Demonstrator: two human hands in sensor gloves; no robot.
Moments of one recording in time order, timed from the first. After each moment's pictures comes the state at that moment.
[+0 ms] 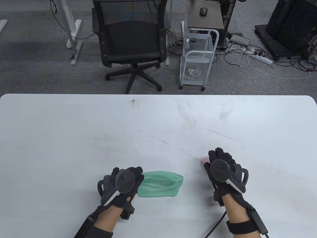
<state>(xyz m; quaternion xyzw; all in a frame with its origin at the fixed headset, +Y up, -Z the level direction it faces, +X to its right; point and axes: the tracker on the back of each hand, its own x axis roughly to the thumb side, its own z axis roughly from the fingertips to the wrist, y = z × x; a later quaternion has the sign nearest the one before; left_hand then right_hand) -0.153 -0.741 -0.257 0.01 -0.07 0.19 0.98 0.205 -0.726 -0.292 0.08 -0.06 0.99 0.13</state>
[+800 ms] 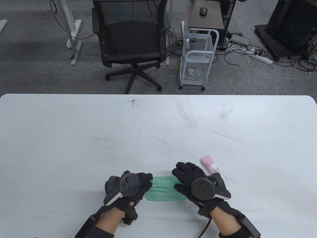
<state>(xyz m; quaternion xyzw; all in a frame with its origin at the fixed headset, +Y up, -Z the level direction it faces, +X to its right) -0.134 -0.752 -0.252 -0.04 -0.16 0.22 0.96 0.131 -0.727 -0.254 0.34 0.00 0.92 0.19</state>
